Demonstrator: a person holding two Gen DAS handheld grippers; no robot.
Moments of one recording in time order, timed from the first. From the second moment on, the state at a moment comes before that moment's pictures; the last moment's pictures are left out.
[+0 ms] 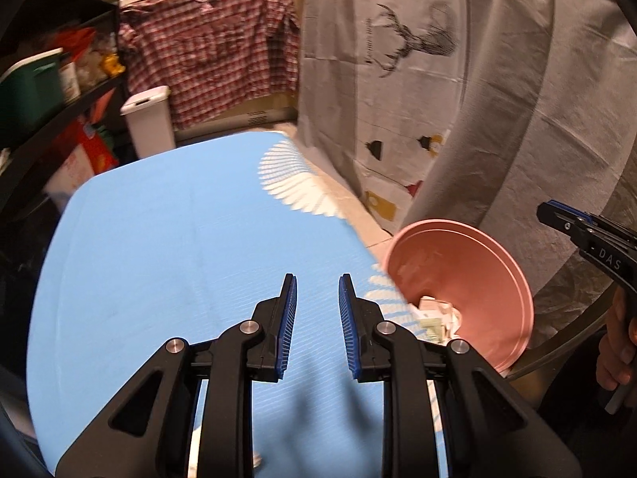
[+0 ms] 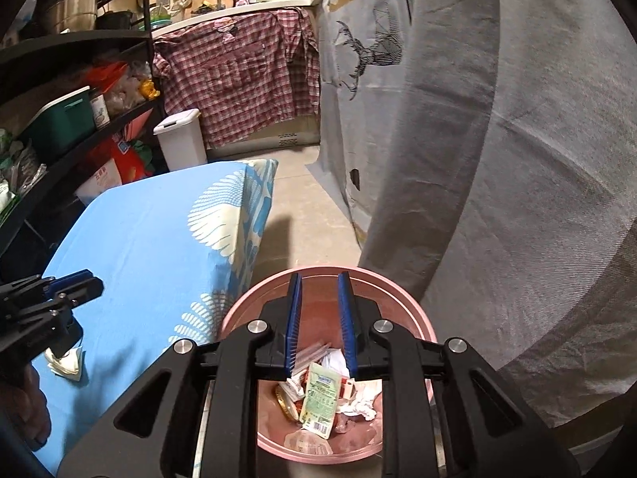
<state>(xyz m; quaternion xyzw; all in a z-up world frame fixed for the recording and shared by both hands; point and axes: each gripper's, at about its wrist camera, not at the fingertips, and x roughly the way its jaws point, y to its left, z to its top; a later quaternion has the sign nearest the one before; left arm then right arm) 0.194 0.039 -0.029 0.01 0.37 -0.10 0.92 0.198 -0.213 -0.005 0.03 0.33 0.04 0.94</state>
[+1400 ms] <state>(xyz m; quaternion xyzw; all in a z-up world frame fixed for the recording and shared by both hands) 0.149 0.222 -0.062 -0.12 0.43 -0.07 0.89 0.127 0.056 -0.067 -0.09 0.36 0.40 0.84</state>
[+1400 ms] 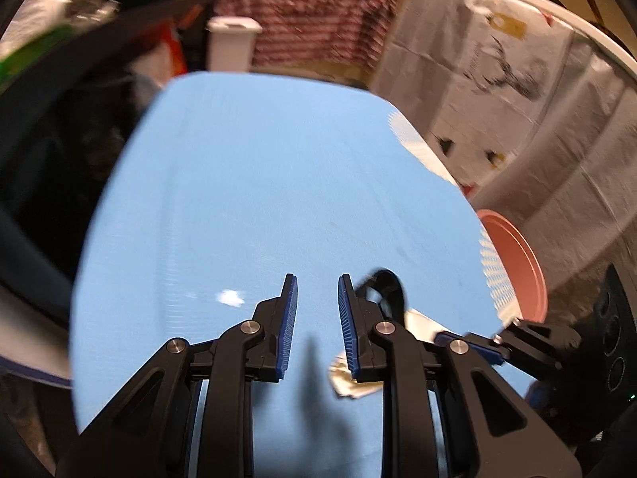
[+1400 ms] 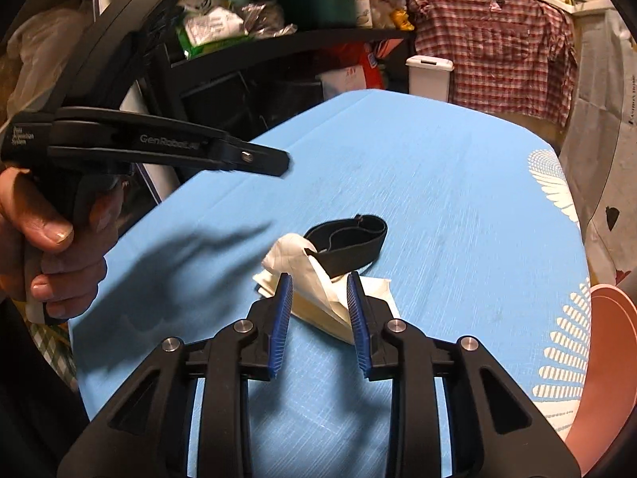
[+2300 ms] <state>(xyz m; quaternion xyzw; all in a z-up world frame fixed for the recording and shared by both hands) 0.150 0.195 -0.066 -0.06 0.45 -0.09 0.88 0.116 0.046 -0.061 -0.12 0.35 0.41 0.83</state>
